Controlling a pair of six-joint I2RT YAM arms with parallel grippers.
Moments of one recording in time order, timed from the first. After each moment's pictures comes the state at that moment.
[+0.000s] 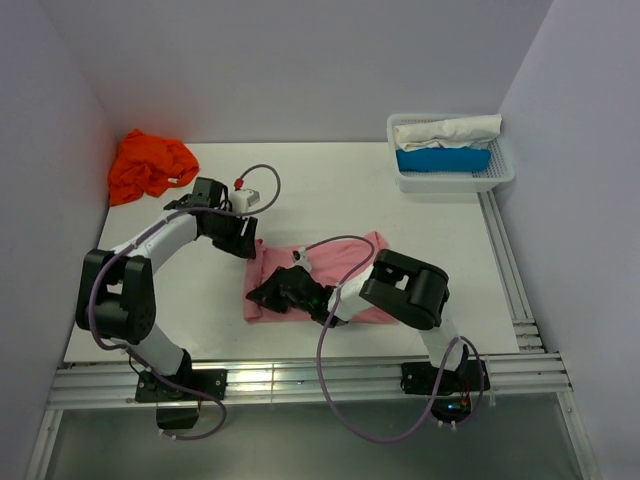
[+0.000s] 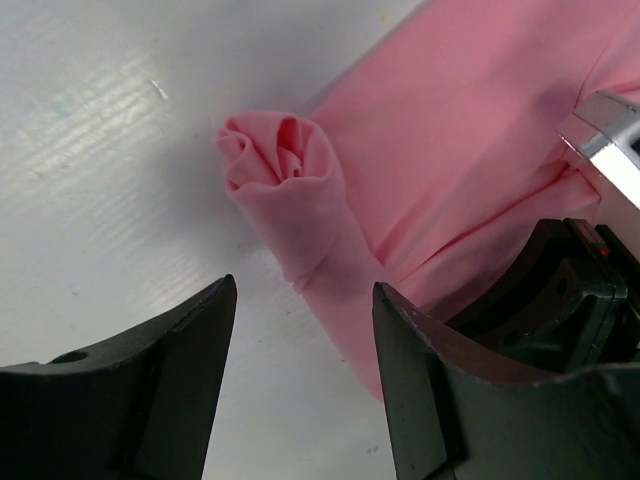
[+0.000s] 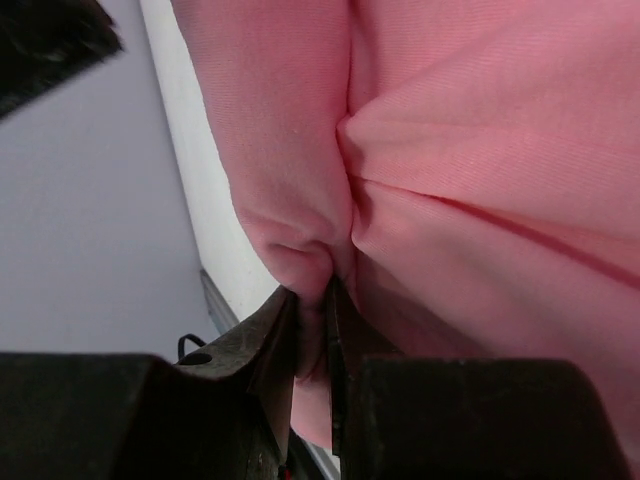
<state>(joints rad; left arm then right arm) -0.22 1.61 1.08 -0.57 0.41 0.19 1.10 2.02 0.85 0.70 0.11 1.44</state>
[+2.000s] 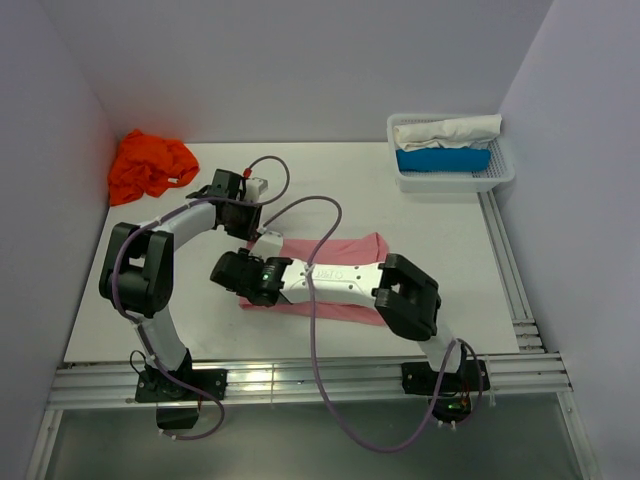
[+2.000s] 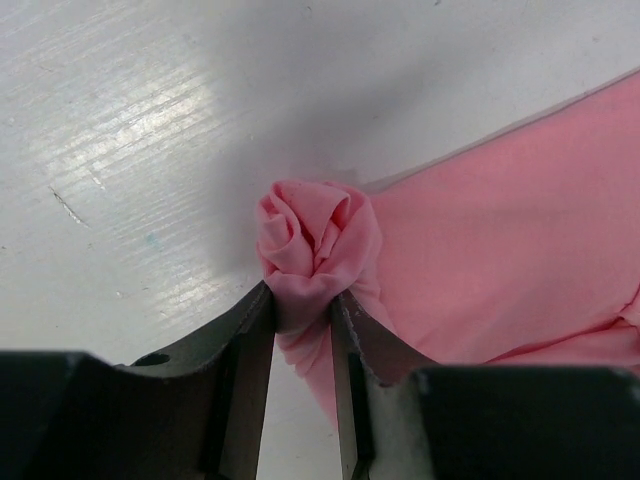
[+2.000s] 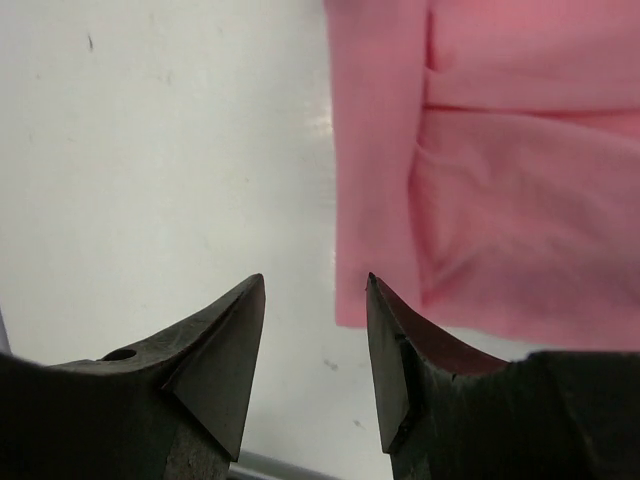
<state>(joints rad) -0.28 1.81 1.20 -0.41 0.24 0.06 1.24 2.02 1.57 -0.53 0.54 1.36</state>
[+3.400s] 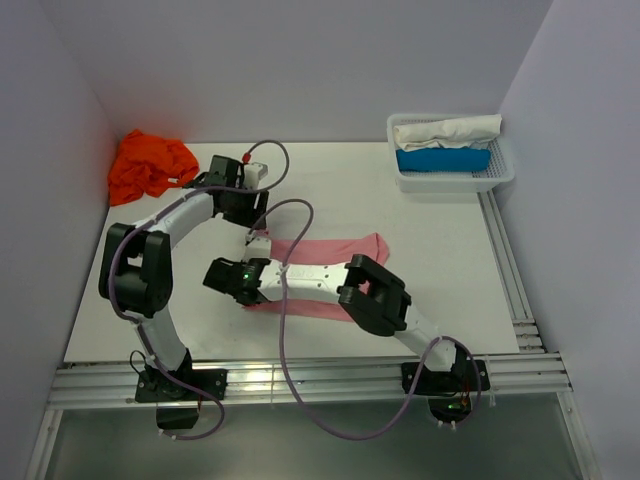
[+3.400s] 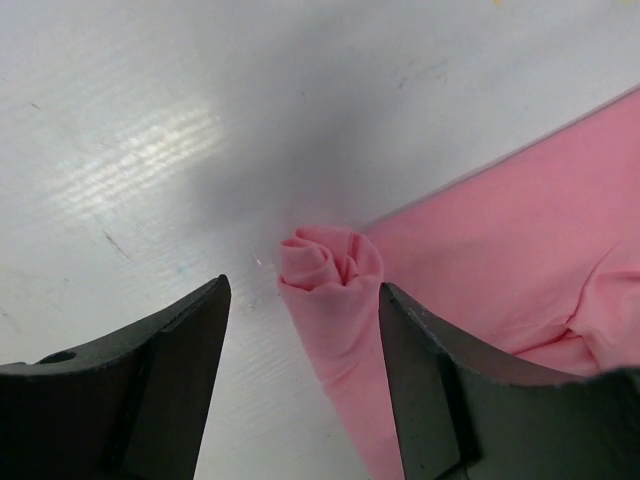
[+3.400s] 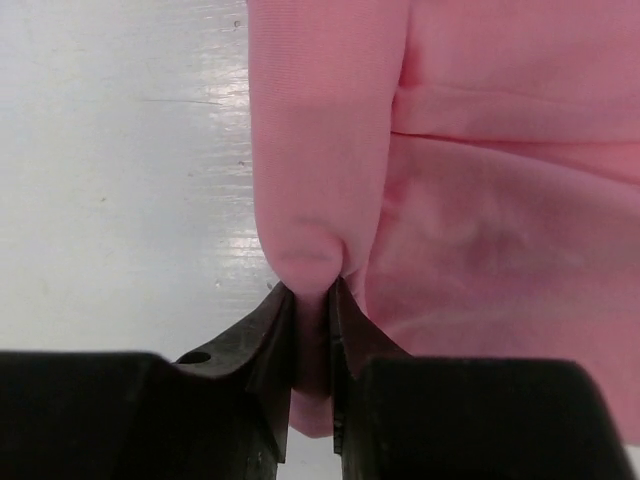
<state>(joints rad) -0.27 1.81 1.30 -0.46 0.25 0.06 1.22 2.31 1.88 -0.79 0.55 1.24</state>
